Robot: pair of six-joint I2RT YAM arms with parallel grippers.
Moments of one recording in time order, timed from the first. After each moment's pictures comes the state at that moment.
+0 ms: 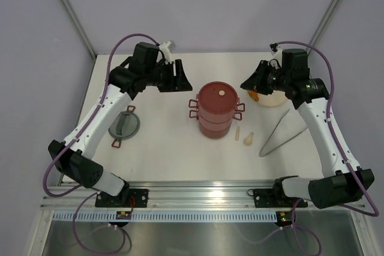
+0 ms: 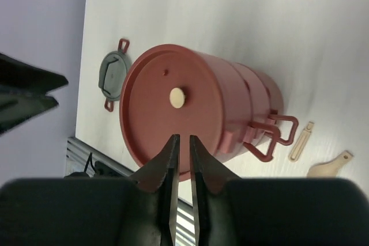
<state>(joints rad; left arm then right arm) -0.51 1.50 1.64 -0.81 0.36 -0.47 0.17 1.29 1.42 -0.75 -0.44 0.50</state>
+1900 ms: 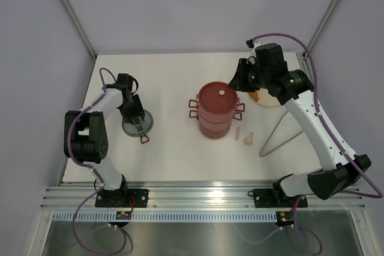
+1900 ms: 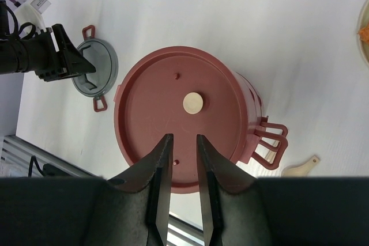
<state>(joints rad) -0.05 1.72 1.16 -0.74 0.00 -0.44 0.44 1.39 1.62 -0.86 -0.12 0.42</state>
